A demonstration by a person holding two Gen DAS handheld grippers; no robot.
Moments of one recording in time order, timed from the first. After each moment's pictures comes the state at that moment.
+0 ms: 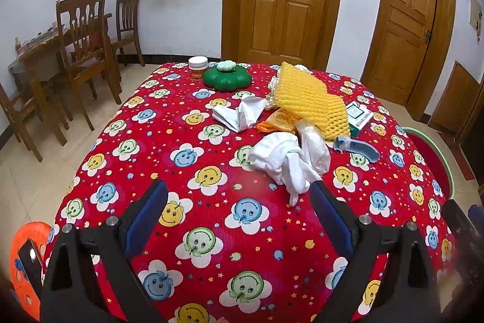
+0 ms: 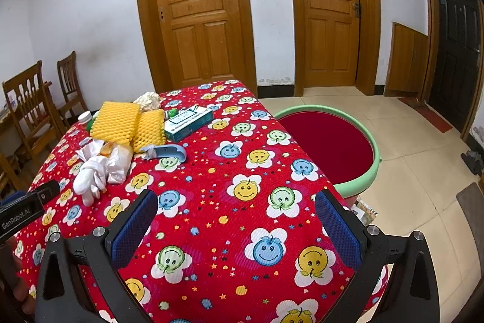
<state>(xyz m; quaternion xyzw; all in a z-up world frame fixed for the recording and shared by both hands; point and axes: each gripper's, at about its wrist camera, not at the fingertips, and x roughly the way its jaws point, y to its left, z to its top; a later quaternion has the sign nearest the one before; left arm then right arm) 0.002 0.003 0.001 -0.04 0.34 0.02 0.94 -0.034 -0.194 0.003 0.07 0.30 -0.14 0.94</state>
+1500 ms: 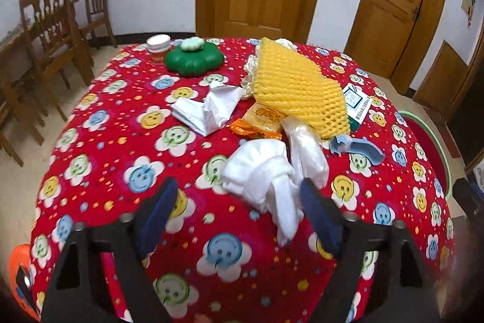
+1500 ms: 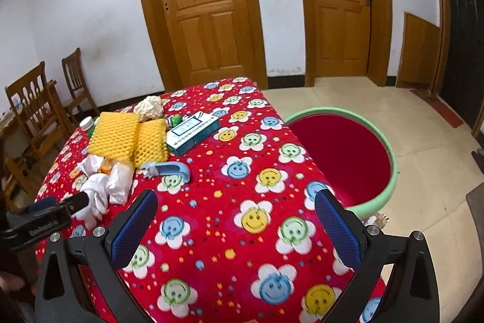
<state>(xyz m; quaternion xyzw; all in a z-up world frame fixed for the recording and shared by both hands) 0.073 -0.011 -0.022 -0.03 0.42 -0.05 0.91 0.015 -0.212 0.017 0.09 0.33 -0.11 0.93</state>
